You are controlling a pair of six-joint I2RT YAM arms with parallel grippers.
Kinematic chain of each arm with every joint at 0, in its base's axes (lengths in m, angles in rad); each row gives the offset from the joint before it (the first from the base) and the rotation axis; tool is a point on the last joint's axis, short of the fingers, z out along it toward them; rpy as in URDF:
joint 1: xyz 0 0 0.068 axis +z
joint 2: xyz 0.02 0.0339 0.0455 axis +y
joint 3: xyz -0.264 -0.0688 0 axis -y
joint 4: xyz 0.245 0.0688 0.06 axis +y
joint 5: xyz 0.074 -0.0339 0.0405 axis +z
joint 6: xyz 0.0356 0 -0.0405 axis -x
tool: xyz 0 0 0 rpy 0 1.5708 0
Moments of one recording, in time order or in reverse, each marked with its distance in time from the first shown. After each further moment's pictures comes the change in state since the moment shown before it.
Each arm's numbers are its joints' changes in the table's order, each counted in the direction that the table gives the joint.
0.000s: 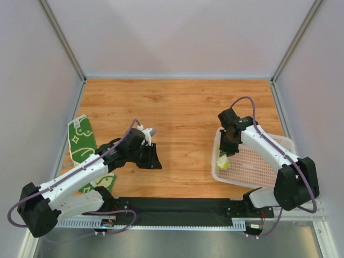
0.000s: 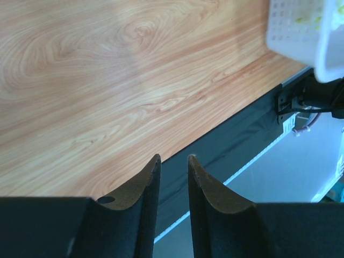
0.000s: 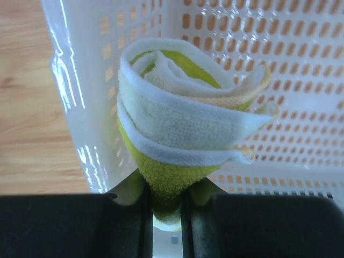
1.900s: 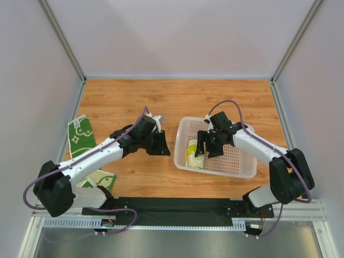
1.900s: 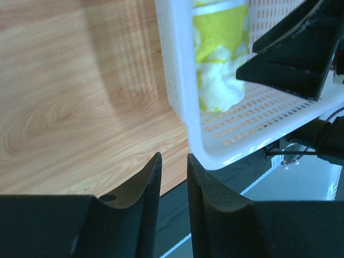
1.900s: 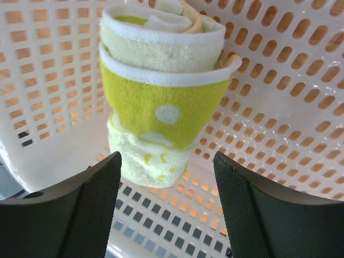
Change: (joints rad) left arm 0.031 0.222 0.151 -0.075 0.037 0.002; right arm 0.065 0.084 -0.143 -0.459 0.523 0.115
